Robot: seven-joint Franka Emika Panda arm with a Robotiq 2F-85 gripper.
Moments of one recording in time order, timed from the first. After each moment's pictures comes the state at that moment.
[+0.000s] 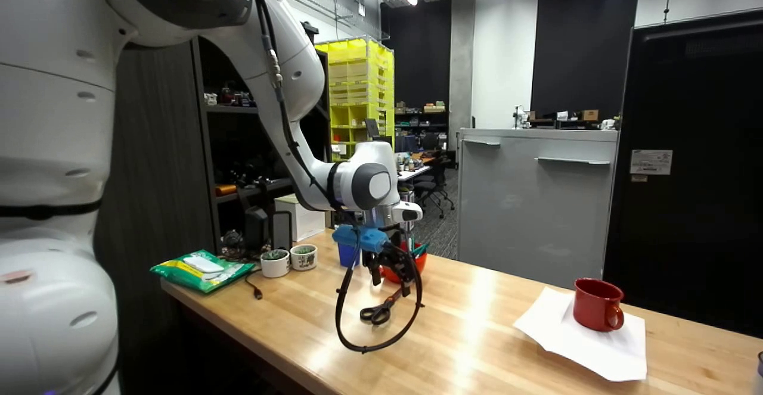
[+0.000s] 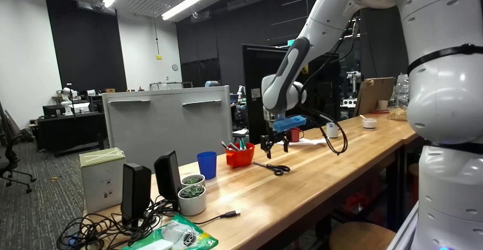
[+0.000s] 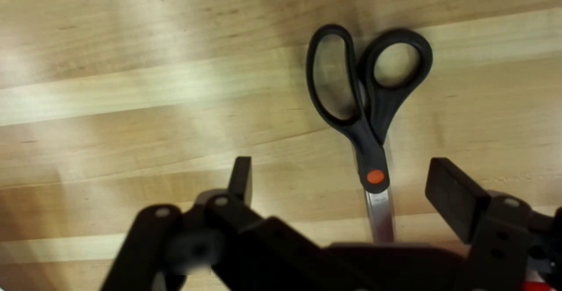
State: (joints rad) arm -0.10 0.17 -0.02 -2.32 -0.19 2.57 0.23
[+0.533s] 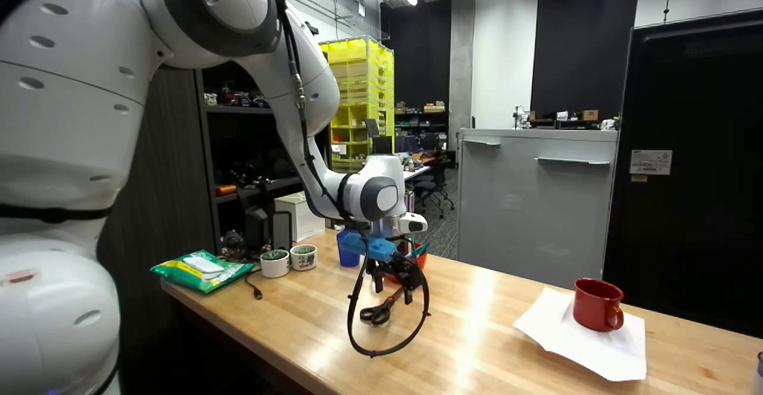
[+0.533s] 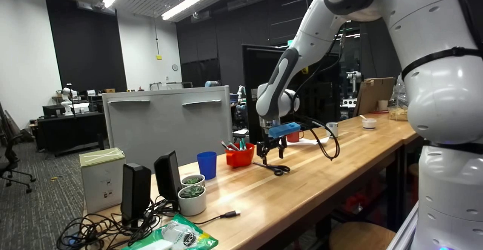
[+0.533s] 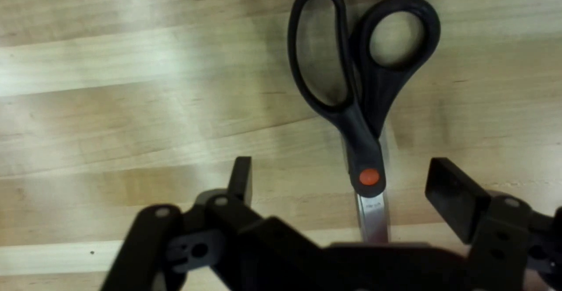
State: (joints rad) arm -0.09 0.30 -0.02 -2.22 -0.13 2.57 0.15
